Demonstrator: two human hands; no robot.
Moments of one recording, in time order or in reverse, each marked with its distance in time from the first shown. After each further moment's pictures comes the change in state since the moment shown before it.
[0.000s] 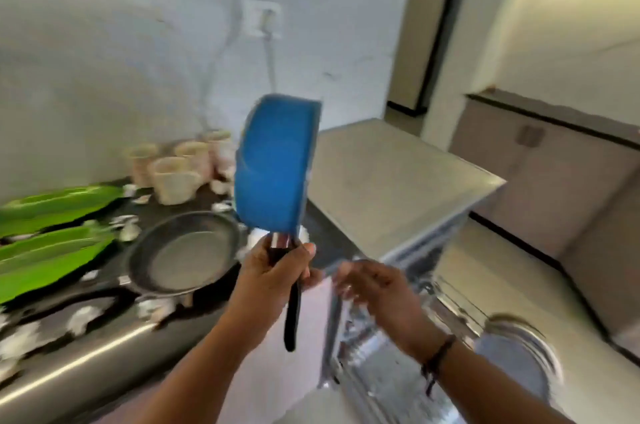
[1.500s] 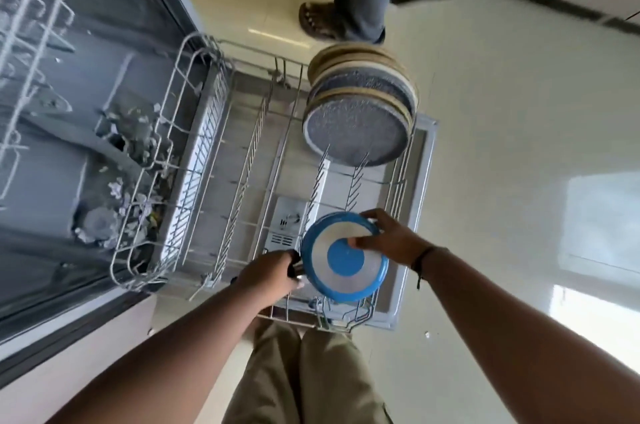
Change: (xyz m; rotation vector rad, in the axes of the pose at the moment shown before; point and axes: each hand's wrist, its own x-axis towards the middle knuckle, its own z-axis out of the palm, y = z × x) left_hand 0.101 -0.643 0.321 1.324 -1.450 -0.477; right_hand -0.106 0.588 -0.364 0.155 0.303 1.220
